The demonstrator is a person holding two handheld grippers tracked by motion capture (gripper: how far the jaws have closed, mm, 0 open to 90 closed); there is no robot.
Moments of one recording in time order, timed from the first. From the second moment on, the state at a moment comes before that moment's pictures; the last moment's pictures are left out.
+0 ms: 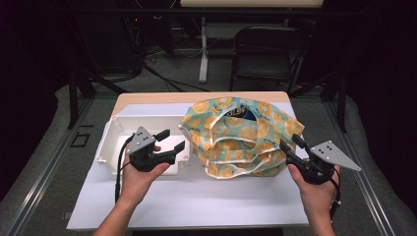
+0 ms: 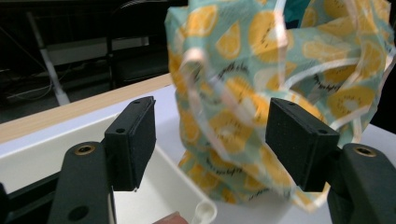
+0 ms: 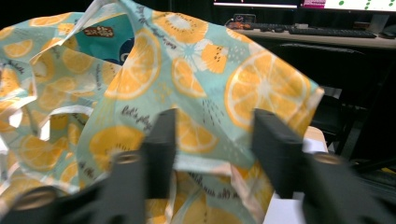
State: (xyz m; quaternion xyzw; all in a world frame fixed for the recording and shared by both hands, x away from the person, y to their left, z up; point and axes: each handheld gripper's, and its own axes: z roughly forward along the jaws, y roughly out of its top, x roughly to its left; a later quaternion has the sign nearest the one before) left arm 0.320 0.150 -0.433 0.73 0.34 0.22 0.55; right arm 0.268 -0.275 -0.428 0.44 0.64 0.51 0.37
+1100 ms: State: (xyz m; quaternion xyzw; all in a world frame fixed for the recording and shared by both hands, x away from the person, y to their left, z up) left arm 0.353 0.129 -0.418 0.74 0.32 0.17 0.57; right arm 0.302 -0.226 -0.426 0.44 0.67 0.46 0.38
